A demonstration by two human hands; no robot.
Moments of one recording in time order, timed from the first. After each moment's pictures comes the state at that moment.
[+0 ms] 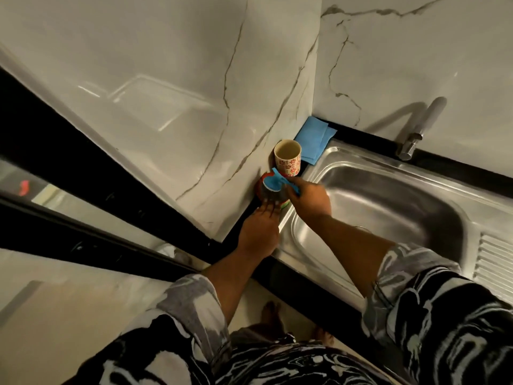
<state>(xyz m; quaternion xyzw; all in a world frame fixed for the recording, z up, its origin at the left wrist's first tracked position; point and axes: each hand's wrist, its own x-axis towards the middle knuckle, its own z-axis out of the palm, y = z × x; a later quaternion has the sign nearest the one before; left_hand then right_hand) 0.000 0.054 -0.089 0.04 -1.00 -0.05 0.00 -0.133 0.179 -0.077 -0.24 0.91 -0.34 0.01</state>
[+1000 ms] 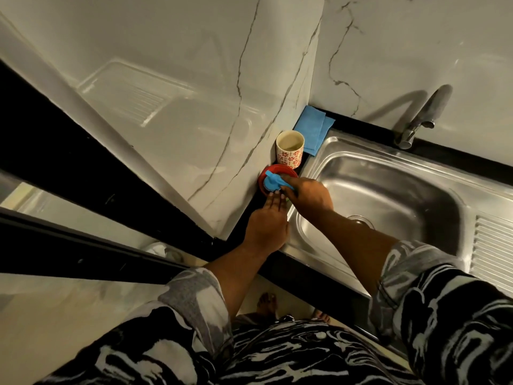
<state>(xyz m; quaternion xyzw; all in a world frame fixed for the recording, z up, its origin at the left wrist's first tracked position) -0.001 0.043 -0.093 0.00 -1.00 -0.05 0.01 -0.128 0.162 -0.097 -0.31 0.93 -0.21 -0.03</state>
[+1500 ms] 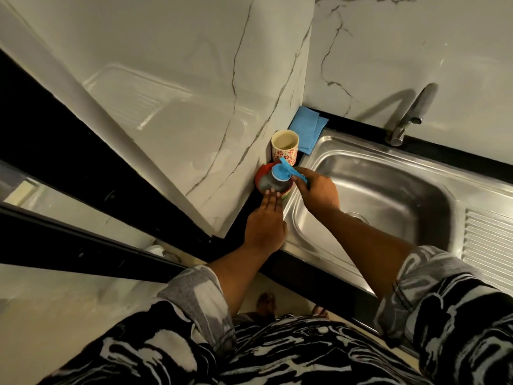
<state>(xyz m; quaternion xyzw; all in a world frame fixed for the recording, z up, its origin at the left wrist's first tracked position) 0.006 0.052 -0.100 0.05 -1.00 -0.08 -0.04 -0.123 0.188 -0.084 -0.19 0.91 -0.35 -0.03</state>
